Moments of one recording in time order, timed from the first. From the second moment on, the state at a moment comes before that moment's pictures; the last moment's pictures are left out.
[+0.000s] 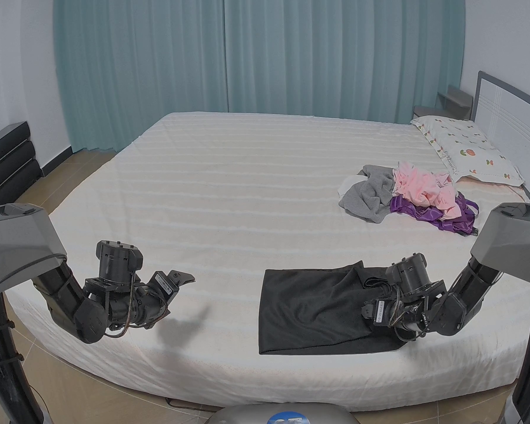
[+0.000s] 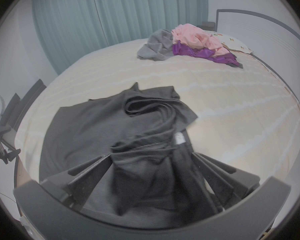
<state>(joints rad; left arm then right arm) -0.25 2.09 -0.59 -0.84 -0.14 -1.03 0.41 2.19 -0.70 -0.58 -0.30 0.49</state>
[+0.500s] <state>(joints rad) -0.25 2.10 -0.58 -0.85 -0.14 -1.03 0.27 1.99 -0.48 -0.58 -0.24 0.40</state>
